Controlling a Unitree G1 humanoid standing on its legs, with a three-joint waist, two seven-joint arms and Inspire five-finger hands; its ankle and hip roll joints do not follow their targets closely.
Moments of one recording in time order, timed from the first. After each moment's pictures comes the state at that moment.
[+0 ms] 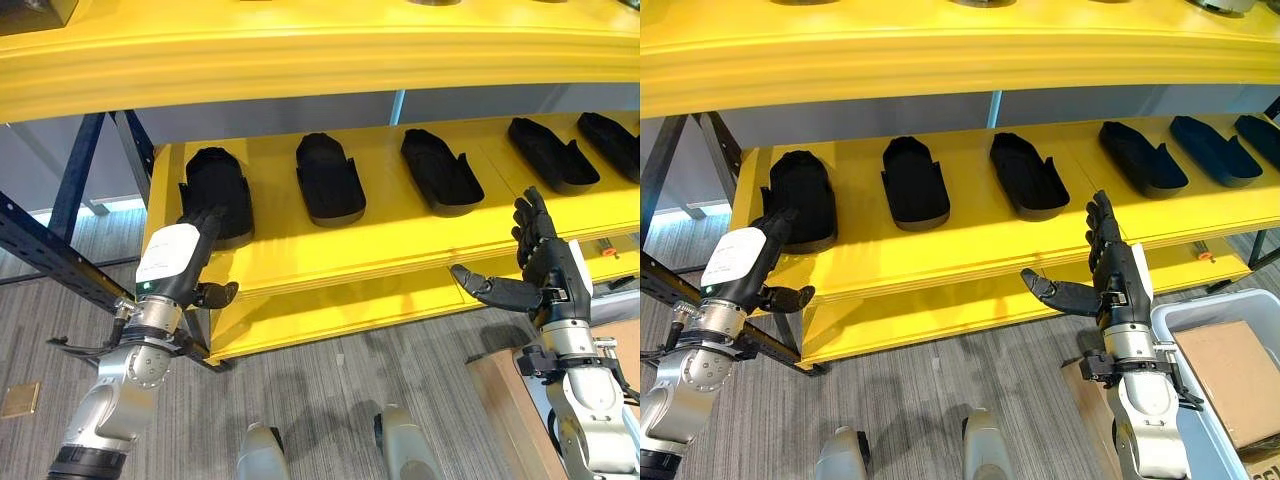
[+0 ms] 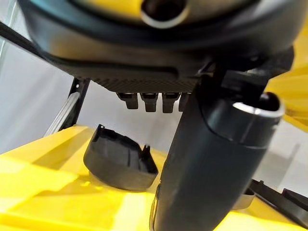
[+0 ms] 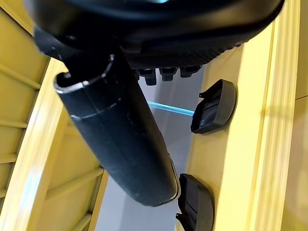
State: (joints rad) left arm 0.00 0.71 0.04 -0.09 0.52 -0.04 0.12; right arm 0.12 -0.40 -0.19 -0.27 0.28 -0.10 0.01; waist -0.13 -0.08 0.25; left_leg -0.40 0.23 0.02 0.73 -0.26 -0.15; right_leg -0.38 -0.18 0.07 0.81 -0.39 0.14
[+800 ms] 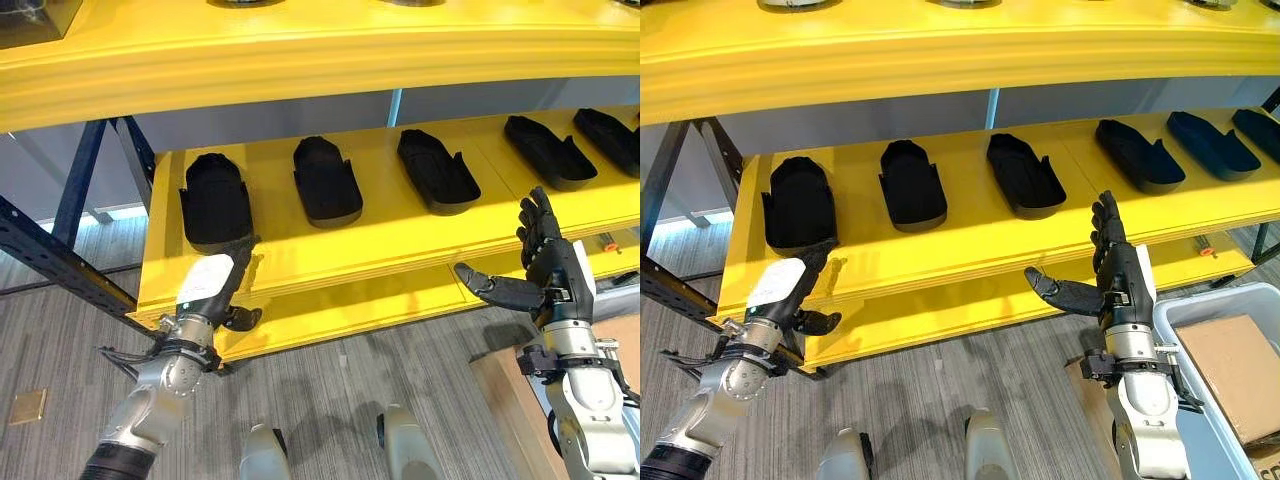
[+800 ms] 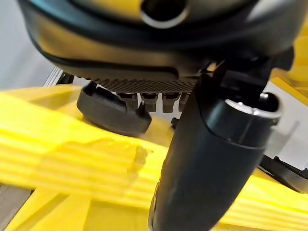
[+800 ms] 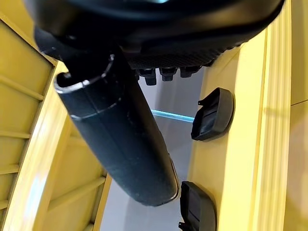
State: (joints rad) left arm -0.04 0.64 -0.13 0.07 0.52 -0.04 0.12; right arm 0.12 -0.40 -0.19 -0.27 0.28 -0.10 -0.02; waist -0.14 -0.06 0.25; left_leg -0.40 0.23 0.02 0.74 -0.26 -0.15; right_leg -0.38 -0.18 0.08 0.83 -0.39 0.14
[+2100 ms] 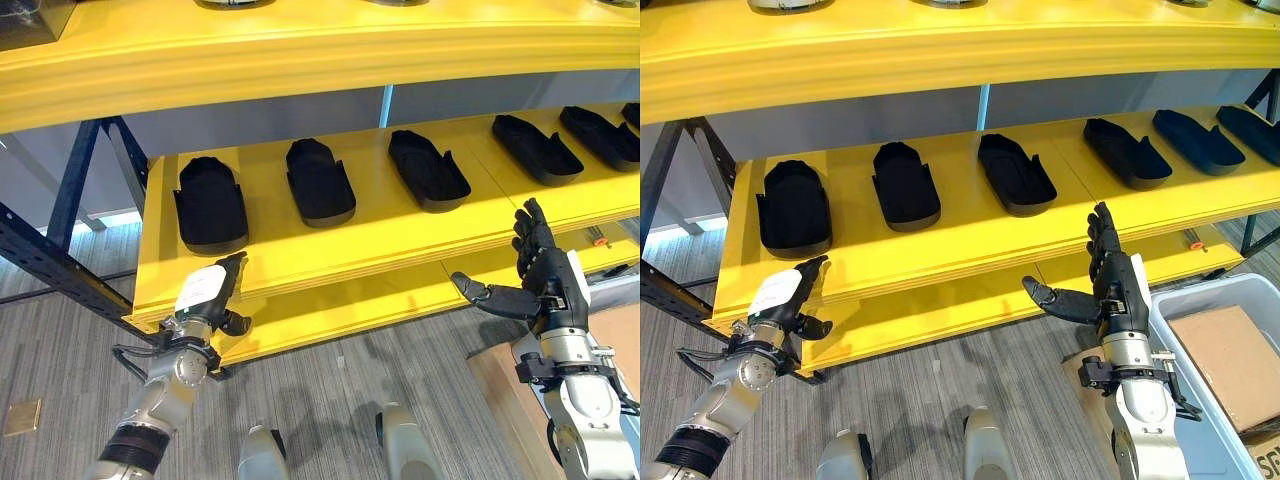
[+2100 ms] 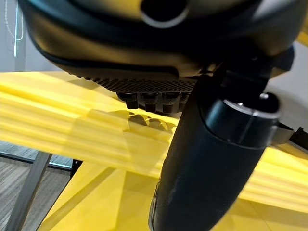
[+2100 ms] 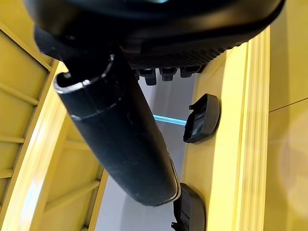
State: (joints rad) left arm -0.15 0.61 -0.16 0.31 0.56 0.03 0.15; right arm 0.16 -0.40 -0.17 -0.27 0.28 -0.10 -0.03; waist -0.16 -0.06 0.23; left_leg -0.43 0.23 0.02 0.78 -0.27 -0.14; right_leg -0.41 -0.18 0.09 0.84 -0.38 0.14
